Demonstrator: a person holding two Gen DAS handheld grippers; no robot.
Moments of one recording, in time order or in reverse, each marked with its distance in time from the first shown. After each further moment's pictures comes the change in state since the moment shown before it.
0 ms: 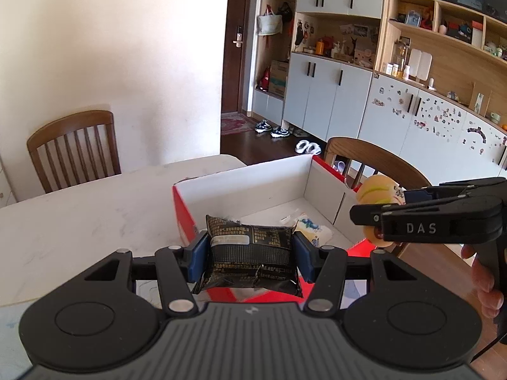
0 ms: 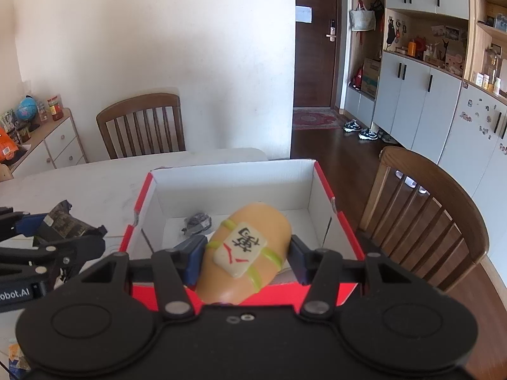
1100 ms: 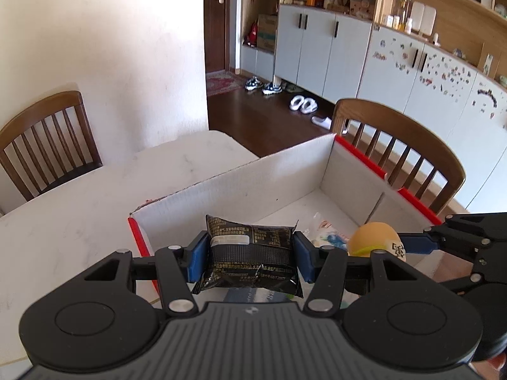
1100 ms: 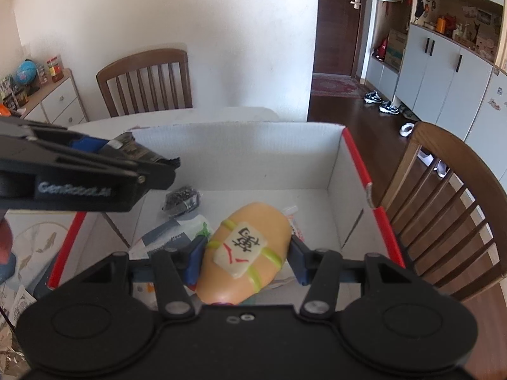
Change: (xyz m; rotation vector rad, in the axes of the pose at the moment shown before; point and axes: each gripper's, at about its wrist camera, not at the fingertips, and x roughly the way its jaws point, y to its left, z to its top) left arm 0.151 0.010 0.048 0.082 0.187 -0.022; right arm 0.100 -0.012 0.004 -0.060 0.160 0.052
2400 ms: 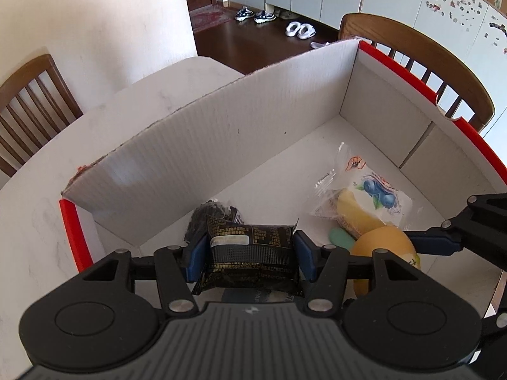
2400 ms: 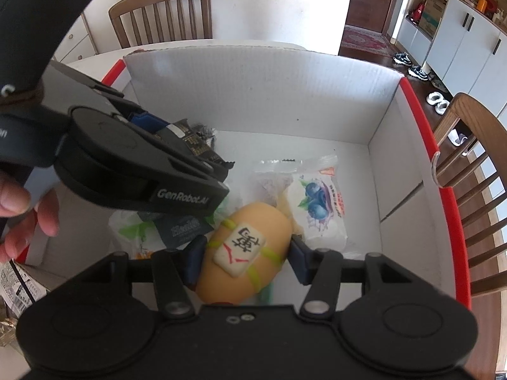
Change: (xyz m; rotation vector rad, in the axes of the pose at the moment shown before) left arm 0.091 -0.006 -0.007 0.091 0.282 0.016; right arm 0.058 0.015 -0.008 -0.091 0.236 0.046
